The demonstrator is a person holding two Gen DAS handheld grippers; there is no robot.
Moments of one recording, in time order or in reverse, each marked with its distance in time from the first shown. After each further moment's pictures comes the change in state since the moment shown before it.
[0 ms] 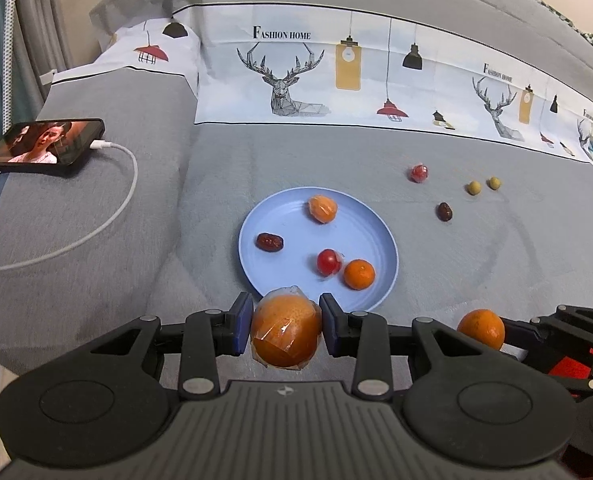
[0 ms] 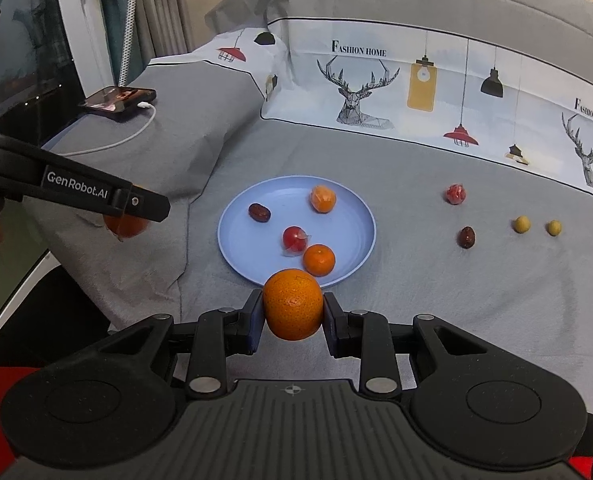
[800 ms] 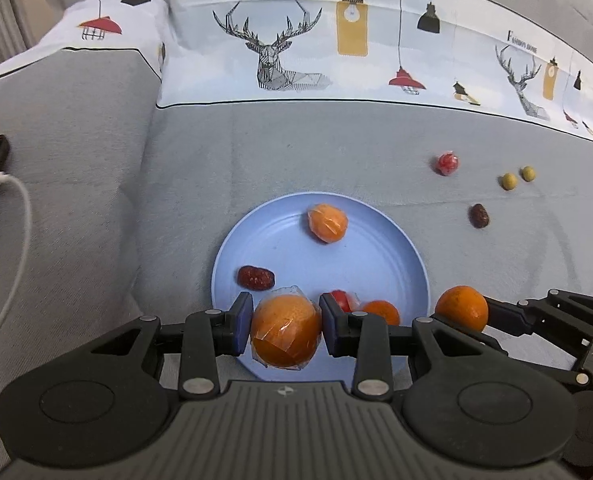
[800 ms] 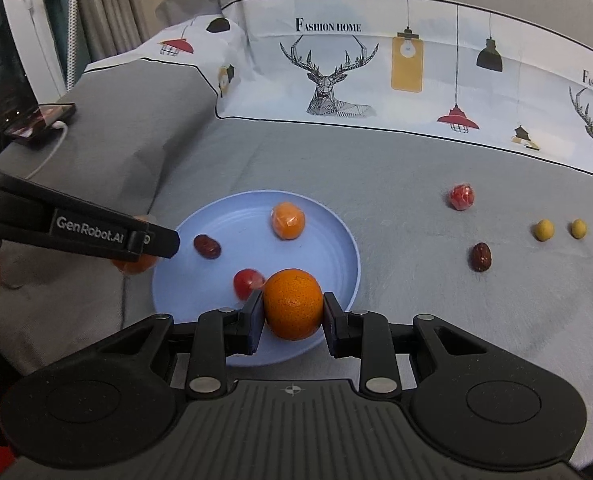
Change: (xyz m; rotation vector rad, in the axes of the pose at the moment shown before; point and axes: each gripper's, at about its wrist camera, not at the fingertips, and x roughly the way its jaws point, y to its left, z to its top) left arm 0.118 -0.008 0.057 0.036 0.109 0.001; right arm 0.103 -0.038 0.045 0.076 0.032 -0.026
